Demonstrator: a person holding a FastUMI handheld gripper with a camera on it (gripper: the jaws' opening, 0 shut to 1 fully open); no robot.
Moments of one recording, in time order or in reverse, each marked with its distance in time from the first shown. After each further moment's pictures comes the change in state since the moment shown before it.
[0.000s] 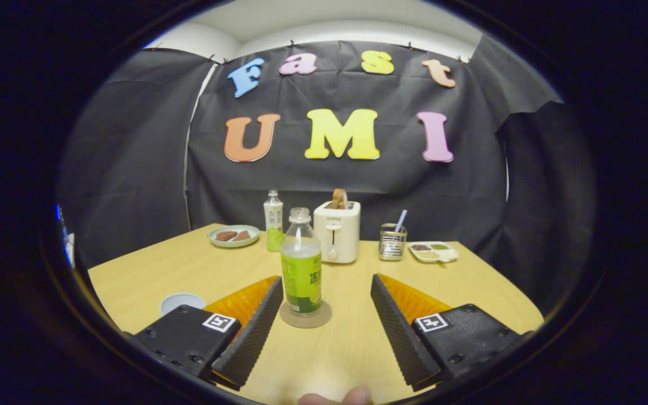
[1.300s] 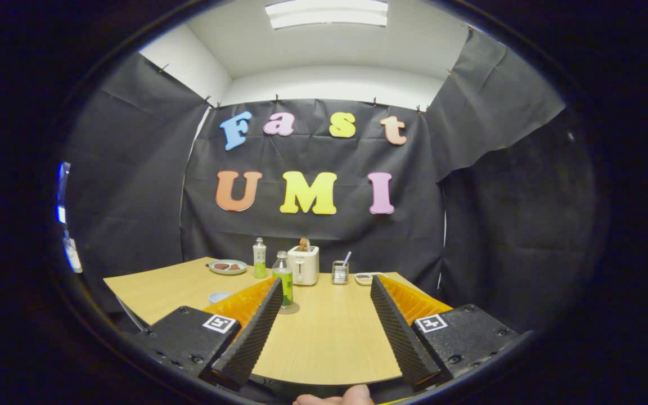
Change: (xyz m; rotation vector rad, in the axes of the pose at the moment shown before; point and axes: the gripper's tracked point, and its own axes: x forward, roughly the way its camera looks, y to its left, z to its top) arm -0.253 -0.031 0.013 0.013 -0.239 -0.129
